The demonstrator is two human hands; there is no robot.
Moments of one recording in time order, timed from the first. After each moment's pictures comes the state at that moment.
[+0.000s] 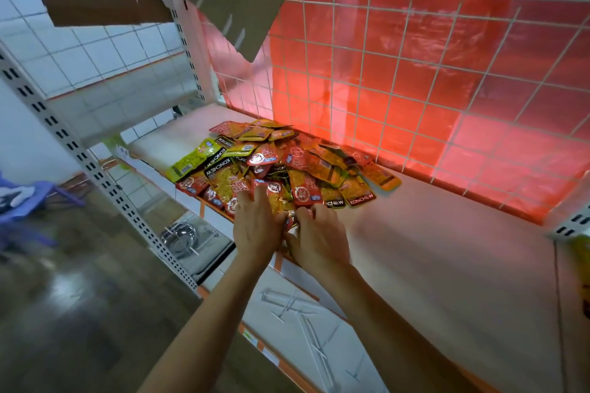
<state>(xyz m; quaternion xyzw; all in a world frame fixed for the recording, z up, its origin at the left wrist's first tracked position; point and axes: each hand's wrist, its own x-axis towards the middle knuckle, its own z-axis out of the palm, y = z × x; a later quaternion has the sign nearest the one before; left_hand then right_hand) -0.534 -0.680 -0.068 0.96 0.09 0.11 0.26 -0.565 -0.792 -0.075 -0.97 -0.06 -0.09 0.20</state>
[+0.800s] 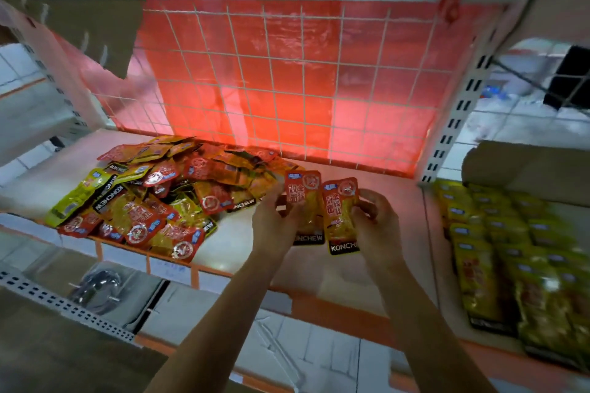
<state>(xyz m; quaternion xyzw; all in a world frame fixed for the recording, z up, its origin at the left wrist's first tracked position) -0.564 -0.828 -0.064 0.79 -0.09 0.01 0.60 -0.635 -0.965 -0.053 -0.69 0.28 -0.23 0.62</state>
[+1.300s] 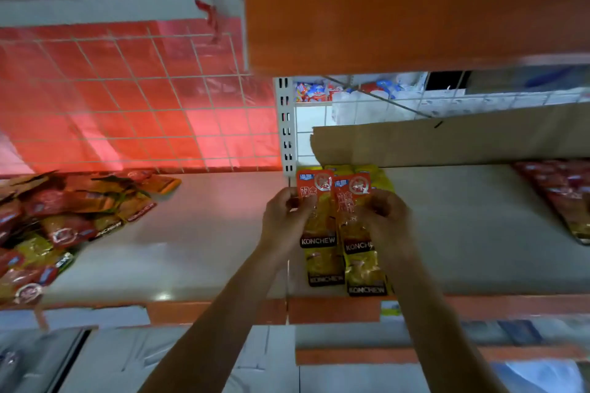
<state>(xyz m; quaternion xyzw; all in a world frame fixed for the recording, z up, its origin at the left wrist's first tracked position) -0.690 -1.028 -0.046 0.74 -0.19 -0.15 0.63 -0.800 -1.145 -0.038 -0.63 0.33 -0.34 0.61</state>
